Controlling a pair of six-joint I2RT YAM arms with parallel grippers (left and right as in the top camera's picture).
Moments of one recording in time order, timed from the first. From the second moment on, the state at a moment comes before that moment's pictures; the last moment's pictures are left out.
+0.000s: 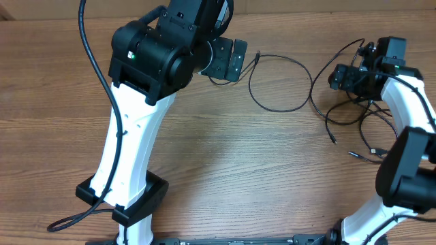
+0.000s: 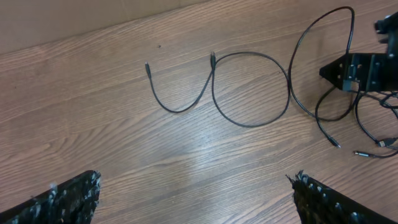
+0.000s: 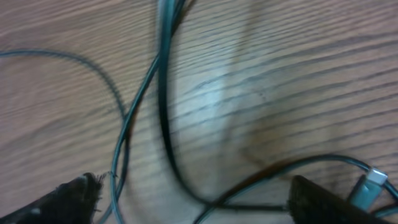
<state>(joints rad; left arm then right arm) -0.55 2.01 2.81 -1.69 -0.08 -0.23 -0.24 1.91 1.39 -0.60 -0.16 0.06</state>
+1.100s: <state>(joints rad) -0.55 2.02 2.81 -1.69 -0.09 -0.23 -0.24 1.96 2.64 -1.02 -0.05 0.05</state>
